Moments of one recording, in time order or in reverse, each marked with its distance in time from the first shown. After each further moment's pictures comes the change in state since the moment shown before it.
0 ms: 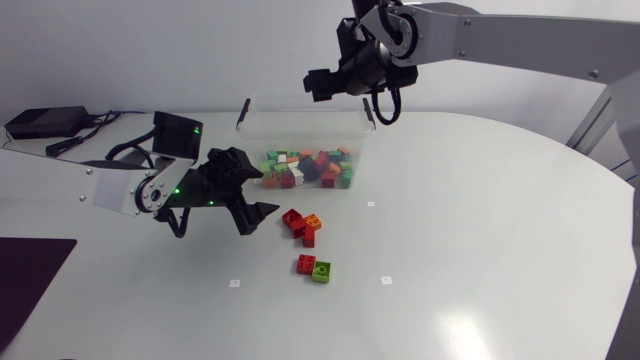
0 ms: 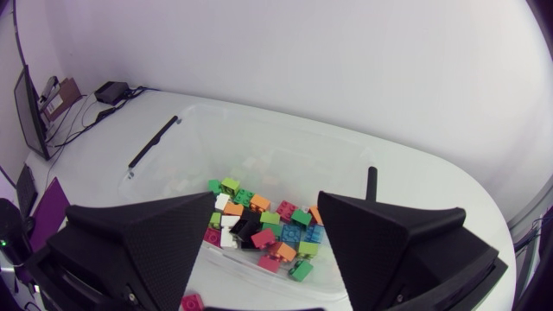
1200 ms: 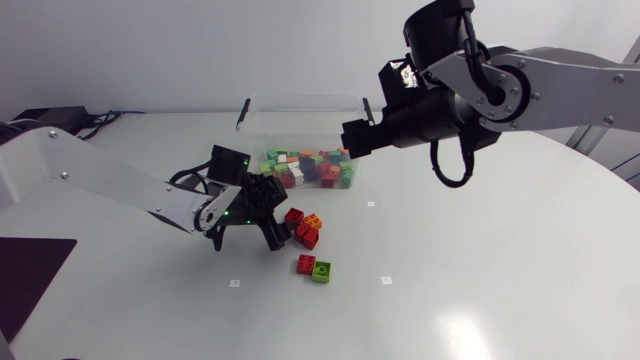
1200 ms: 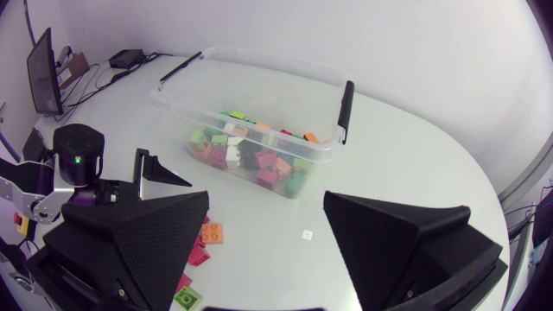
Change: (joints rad) left arm -0.108 0.272 0.062 0.164 -0.136 -0.032; right arm 0.026 -0.473 -0.629 0.079 -0.001 -0.024
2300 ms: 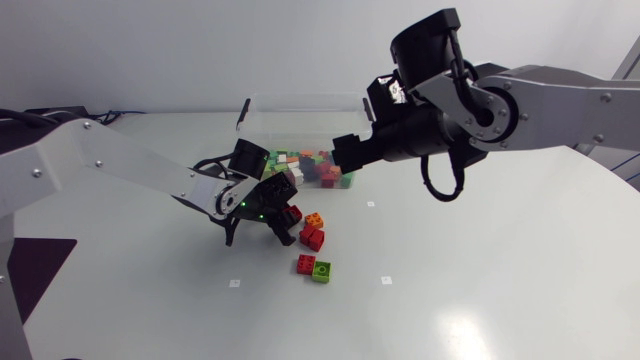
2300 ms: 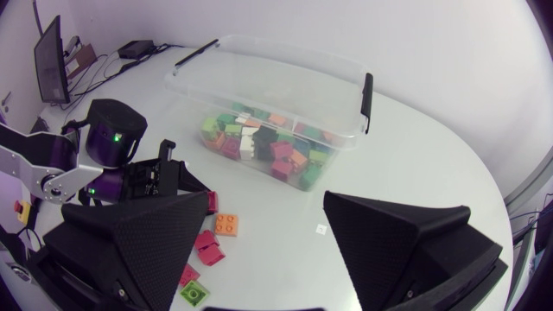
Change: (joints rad) left arm -0.025 0.090 0.161 -0.227 -0.048 -0.139; right arm 0.045 -0.003 -0.059 0.037 0.001 0.001
